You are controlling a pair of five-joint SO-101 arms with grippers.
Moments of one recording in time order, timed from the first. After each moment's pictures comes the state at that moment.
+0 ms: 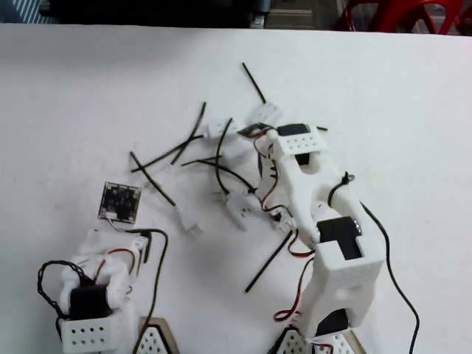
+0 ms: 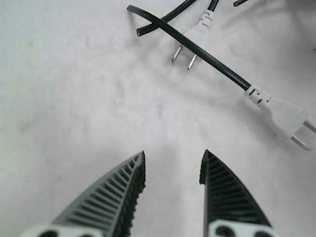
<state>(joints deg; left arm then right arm) -11.1 -103.7 94.8 70.4 -15.2 -15.0 21.8 10.9 81.8 23.3</state>
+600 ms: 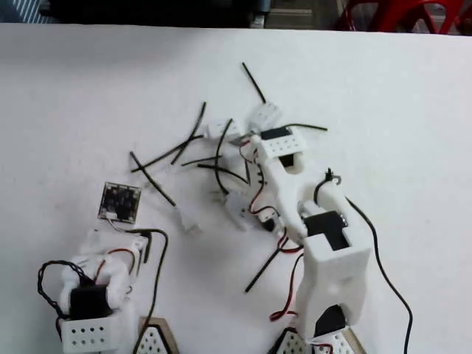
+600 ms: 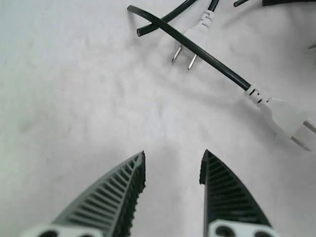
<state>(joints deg) -11.1 -103.7 94.8 70.4 -15.2 -19.4 24.3 10.7 83.9 18.0</state>
